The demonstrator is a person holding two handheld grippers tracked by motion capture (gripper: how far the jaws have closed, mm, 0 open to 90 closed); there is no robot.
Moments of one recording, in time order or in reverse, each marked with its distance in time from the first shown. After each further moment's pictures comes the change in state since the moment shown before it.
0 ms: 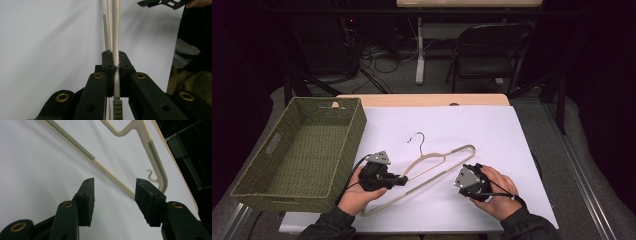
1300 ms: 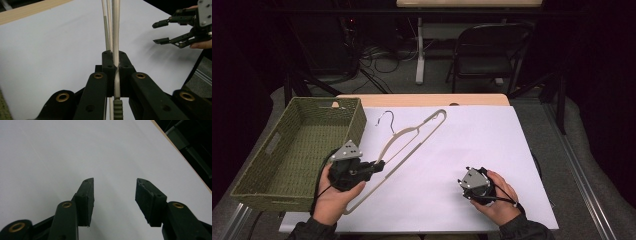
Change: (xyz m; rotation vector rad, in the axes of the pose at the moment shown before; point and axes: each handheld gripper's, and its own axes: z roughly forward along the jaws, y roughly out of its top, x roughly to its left) left arm -0.041 0.014 -0.093 -0.168 0.300 -0.031; right arm 0.005 -0.020 0.003 -0.054 -0.004 0.159
